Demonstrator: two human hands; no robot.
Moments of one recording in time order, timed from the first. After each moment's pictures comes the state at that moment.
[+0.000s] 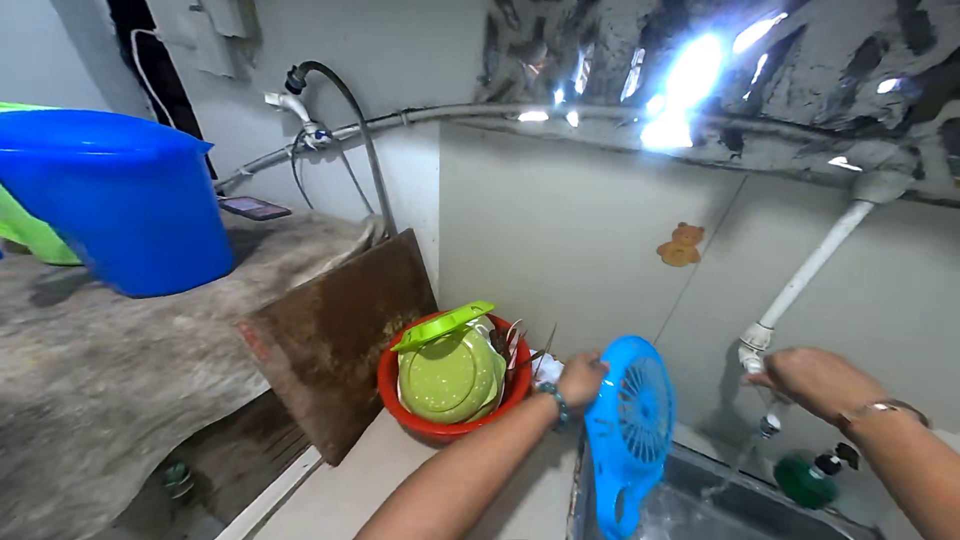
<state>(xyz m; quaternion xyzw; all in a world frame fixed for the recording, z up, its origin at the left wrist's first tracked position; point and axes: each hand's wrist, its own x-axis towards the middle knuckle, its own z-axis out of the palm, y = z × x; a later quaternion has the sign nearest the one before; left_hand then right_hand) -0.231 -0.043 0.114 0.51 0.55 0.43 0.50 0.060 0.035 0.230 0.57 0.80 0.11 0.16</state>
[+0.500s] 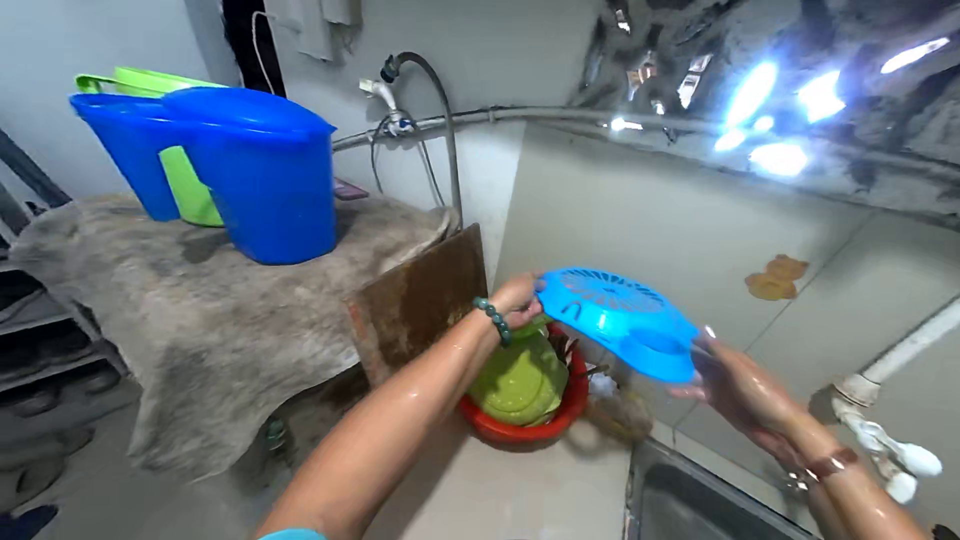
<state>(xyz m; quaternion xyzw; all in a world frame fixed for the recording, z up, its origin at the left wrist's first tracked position) -0.456 -0.108 0.201 0.28 0.51 0.65 0.49 -0.156 -0.063 0.218 0.41 0.66 -0.55 -0.31</state>
